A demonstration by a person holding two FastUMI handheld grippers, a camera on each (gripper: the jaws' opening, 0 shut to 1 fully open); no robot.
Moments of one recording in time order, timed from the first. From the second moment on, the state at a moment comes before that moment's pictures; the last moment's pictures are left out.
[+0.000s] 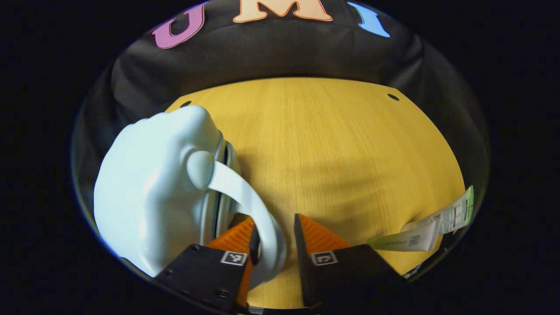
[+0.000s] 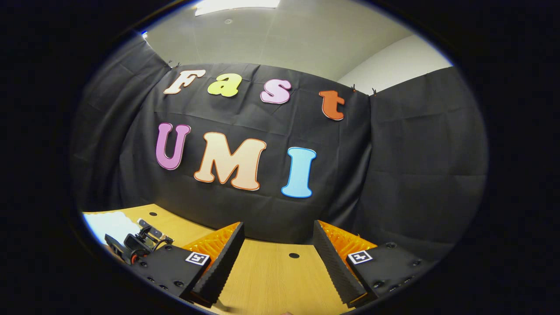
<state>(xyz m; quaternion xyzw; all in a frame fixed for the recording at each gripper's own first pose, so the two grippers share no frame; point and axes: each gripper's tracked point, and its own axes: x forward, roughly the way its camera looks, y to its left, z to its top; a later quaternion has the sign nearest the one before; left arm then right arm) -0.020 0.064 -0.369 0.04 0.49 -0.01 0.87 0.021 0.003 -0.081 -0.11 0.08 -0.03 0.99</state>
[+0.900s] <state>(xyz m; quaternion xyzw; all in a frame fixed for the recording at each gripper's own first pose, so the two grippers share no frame) 0.005 0.116 -0.210 -0.01 0.41 -0.06 0.91 0.044 0.089 -0.092 -0.06 0.05 0.04 1.00</state>
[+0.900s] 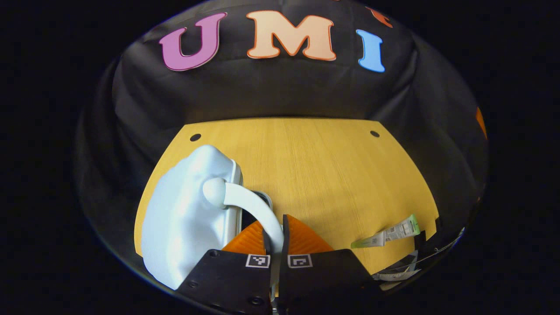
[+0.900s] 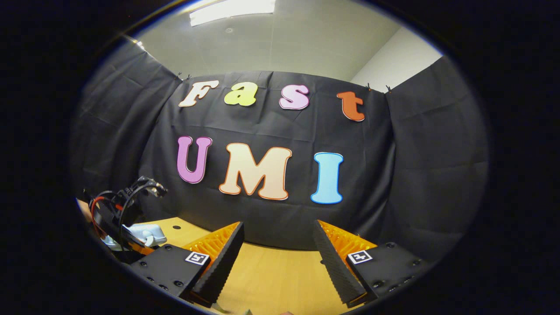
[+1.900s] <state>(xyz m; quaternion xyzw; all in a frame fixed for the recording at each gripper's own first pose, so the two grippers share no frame) 0.038 0.393 -0.132 -0.09 0.32 -0.02 0.94 0.081 0.239 -0.093 -0.07 0.03 0.02 1.00</state>
